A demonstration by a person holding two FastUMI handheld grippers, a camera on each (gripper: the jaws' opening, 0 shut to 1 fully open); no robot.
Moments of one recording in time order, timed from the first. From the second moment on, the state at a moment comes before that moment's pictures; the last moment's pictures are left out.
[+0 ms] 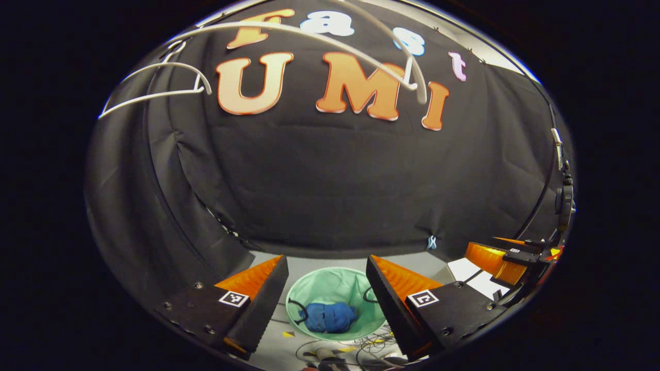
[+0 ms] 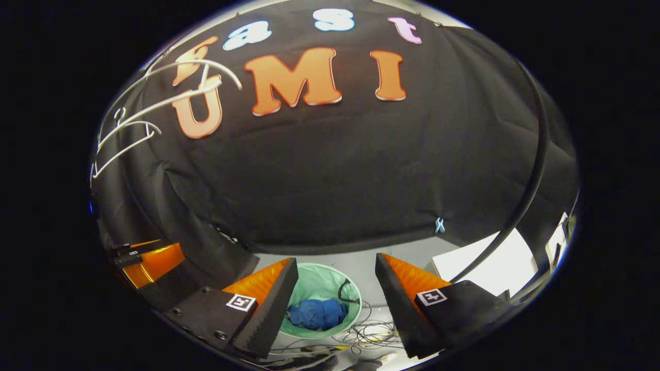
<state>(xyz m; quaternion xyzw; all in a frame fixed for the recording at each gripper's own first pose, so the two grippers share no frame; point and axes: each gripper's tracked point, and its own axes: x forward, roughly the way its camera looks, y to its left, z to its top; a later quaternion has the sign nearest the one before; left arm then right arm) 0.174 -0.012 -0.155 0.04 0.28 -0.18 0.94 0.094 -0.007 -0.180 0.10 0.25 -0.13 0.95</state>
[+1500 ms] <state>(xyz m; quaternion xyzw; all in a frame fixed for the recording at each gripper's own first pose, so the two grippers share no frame) 0.100 -0.023 0.111 -0.03 -0.03 -0.11 0.99 -0.032 -0.094 0.048 0.03 0.01 -0.10 0.99</state>
